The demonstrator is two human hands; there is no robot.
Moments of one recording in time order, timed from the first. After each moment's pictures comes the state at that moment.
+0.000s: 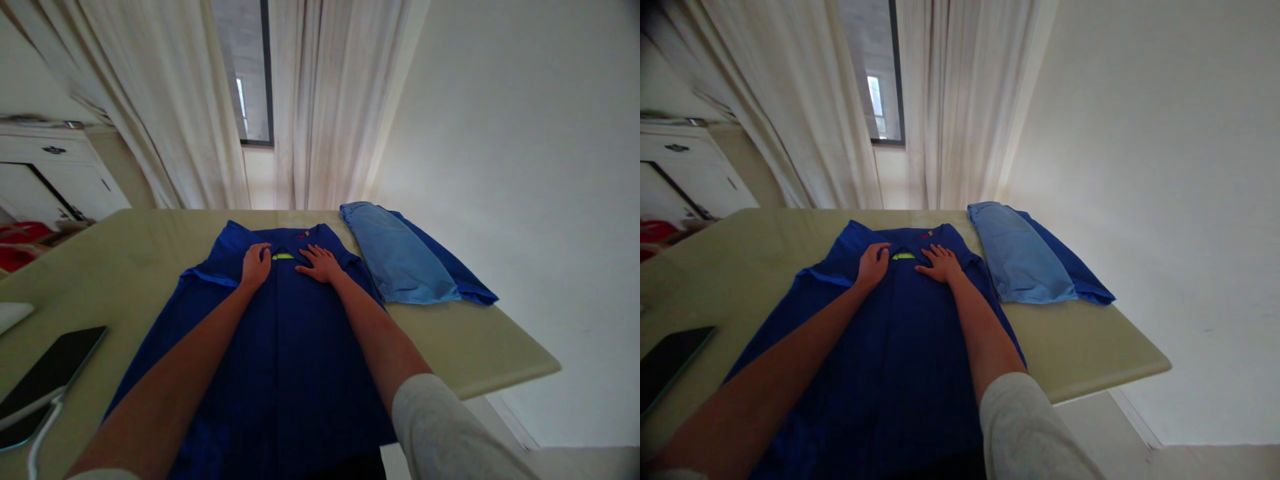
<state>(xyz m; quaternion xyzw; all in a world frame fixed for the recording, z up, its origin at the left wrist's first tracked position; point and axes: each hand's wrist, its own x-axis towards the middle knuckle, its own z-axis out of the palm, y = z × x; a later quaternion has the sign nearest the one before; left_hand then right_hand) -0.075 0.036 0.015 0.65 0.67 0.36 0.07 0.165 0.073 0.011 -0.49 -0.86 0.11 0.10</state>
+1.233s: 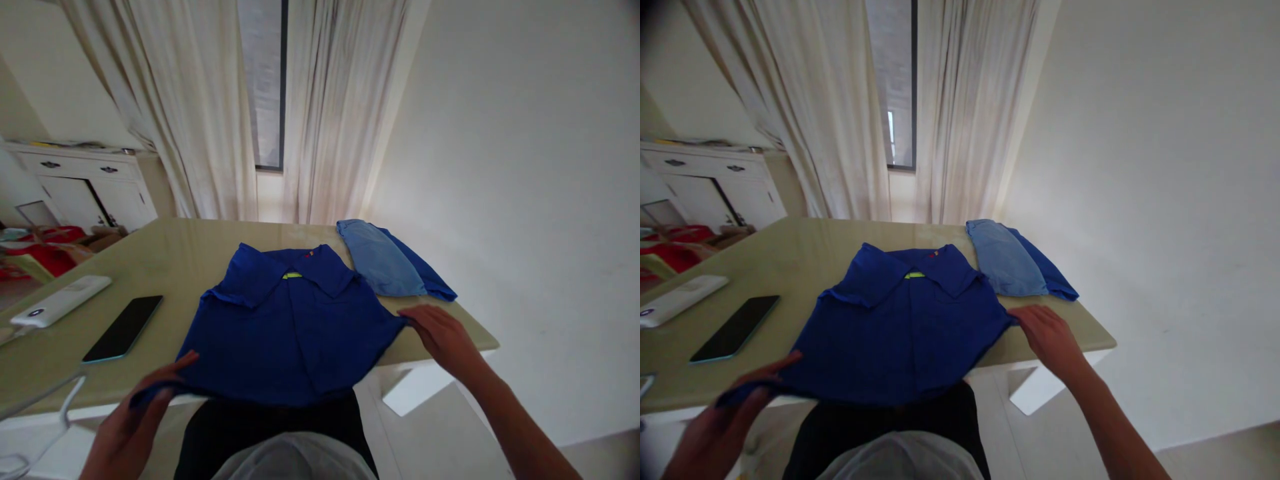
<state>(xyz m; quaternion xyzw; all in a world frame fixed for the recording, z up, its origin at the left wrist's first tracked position) -0.193 -0.354 0.000 0.67 0.64 0.38 0.03 0.383 -0.234 0.128 -0.46 -0.85 -0.05 0.26</state>
